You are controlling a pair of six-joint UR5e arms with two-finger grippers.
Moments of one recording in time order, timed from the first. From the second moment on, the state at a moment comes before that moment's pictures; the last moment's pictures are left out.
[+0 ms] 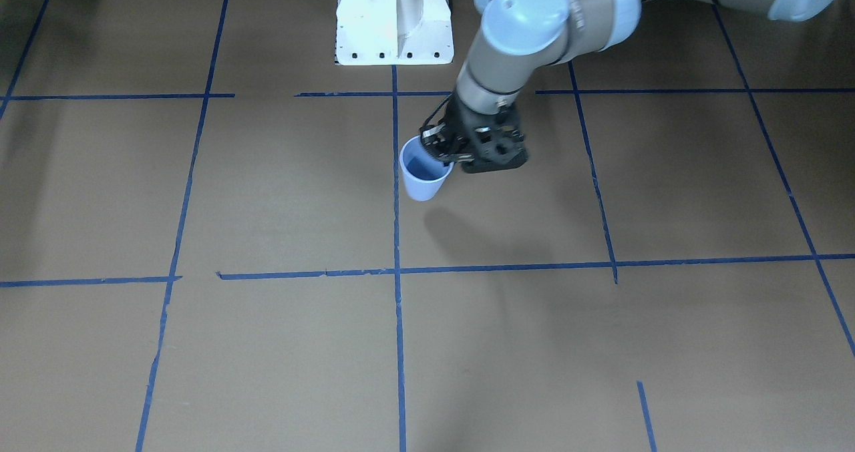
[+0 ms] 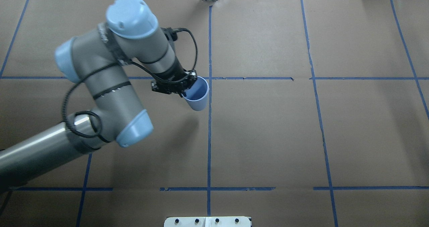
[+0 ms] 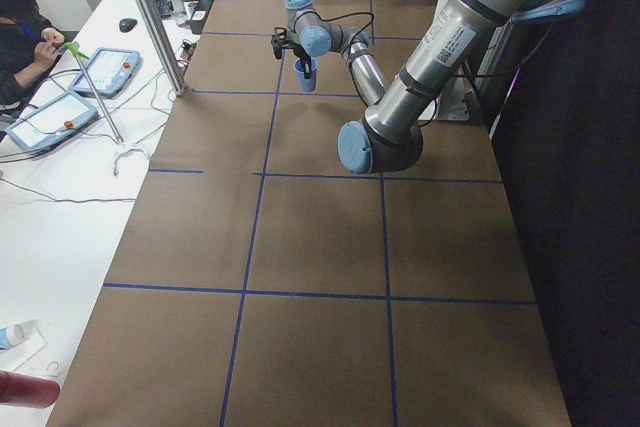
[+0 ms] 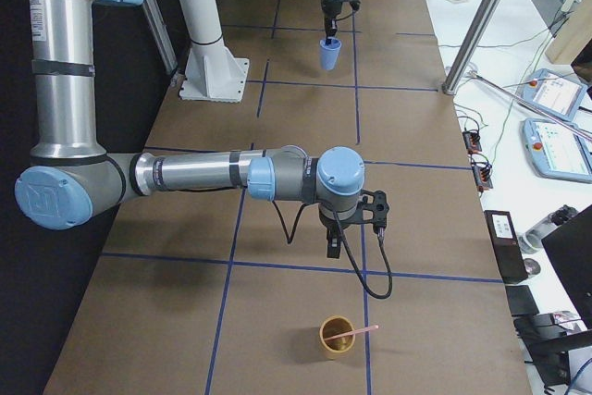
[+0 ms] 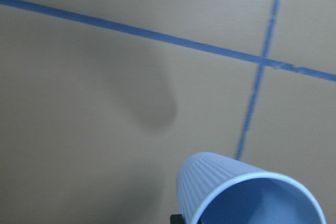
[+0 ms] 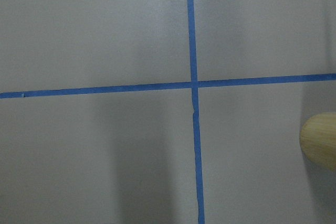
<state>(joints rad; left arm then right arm) -0.65 -2.34 -1.64 -1.60 -2.10 -1.36 1.62 -1.60 1.72 -1.65 2.44 0.05</state>
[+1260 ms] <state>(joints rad) -0.61 -2.37 -1.54 -1.70 -2.05 -1.34 1.62 -1.60 1.72 -1.65 2.46 0.05</state>
